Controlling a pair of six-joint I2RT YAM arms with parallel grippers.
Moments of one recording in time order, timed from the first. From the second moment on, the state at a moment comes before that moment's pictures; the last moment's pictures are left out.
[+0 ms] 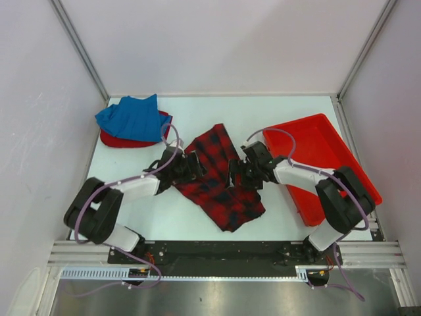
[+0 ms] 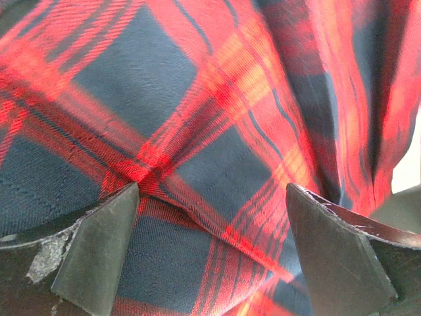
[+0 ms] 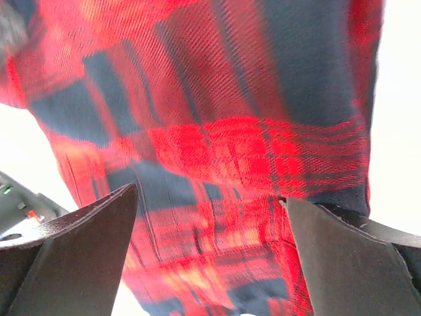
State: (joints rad) left arm -0.49 1.52 0.66 0.10 0.07 -0.69; right arm 0.62 1.58 0.86 -0.27 -0.27 0.65
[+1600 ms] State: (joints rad) left arm -0.40 1.78 1.04 -0.23 -0.08 -0.45; right arm 0.79 1.20 0.56 -0.46 0.25 1.08
